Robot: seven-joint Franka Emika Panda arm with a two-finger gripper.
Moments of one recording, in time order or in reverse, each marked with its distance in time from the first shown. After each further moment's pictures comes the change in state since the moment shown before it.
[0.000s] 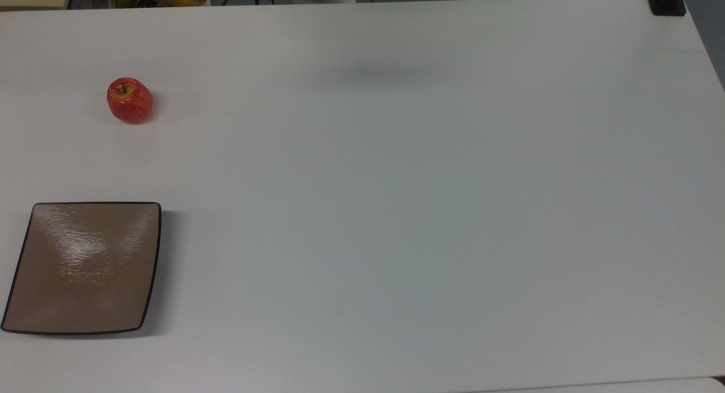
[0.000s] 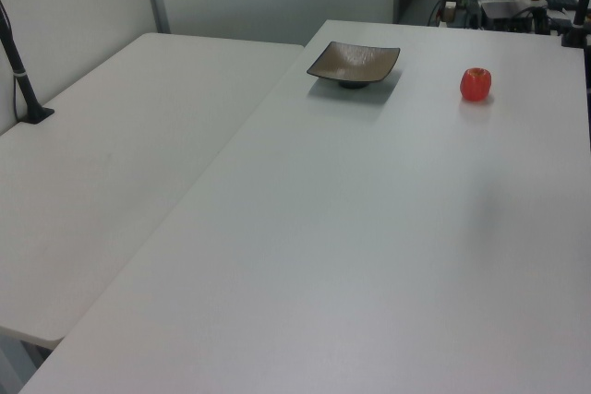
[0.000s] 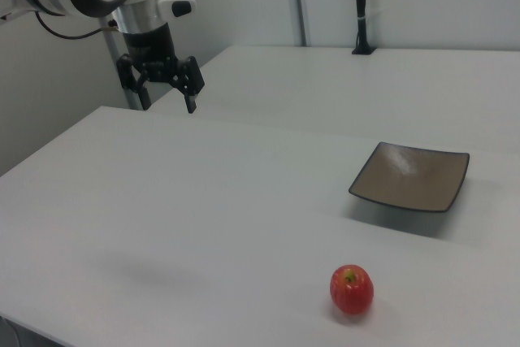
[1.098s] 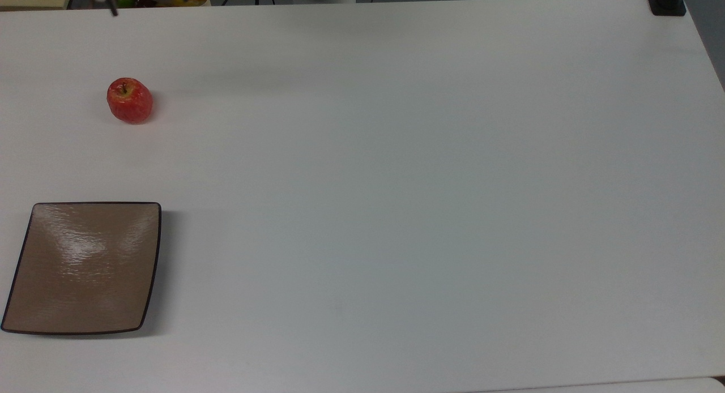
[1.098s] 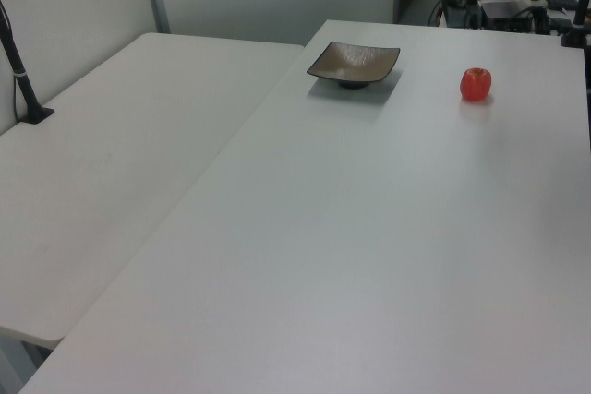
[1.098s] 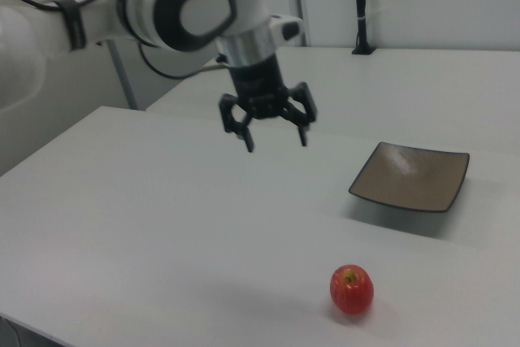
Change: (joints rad) arm -0.249 0.090 -0.084 -0.005 -0.117 0.115 -0.443
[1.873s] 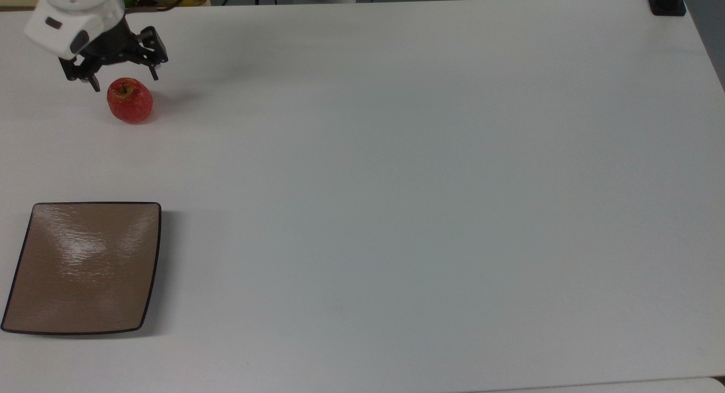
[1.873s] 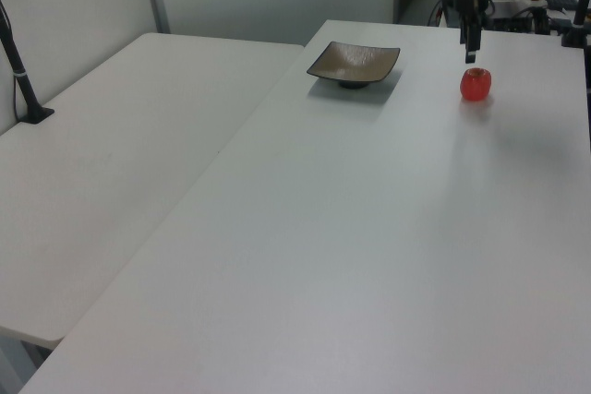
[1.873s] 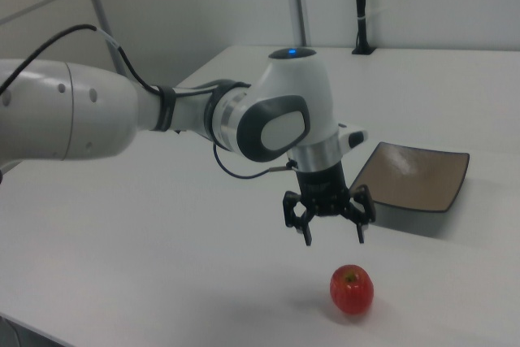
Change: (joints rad) arm -0.087 0.193 -0.041 -0.181 -0.055 0.304 -0.065
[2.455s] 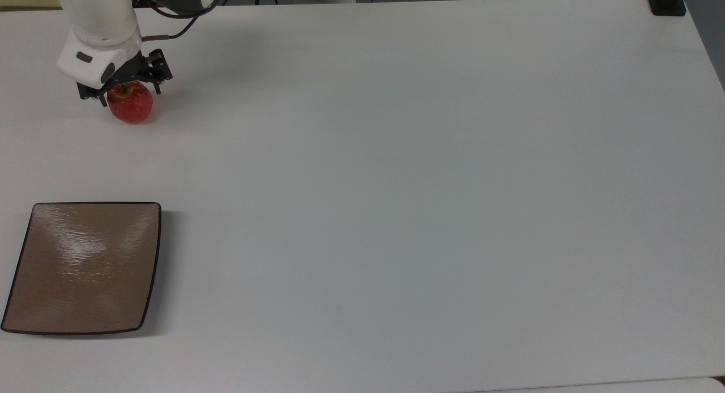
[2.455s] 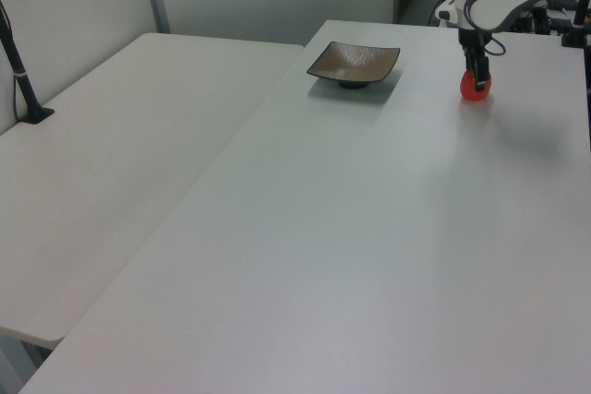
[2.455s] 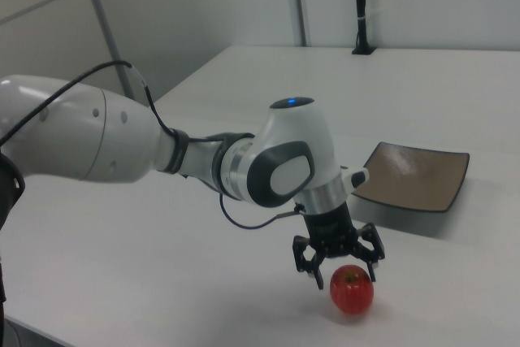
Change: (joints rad) arm -0.015 0.055 -0.003 -0.125 -0.144 0.178 0.000
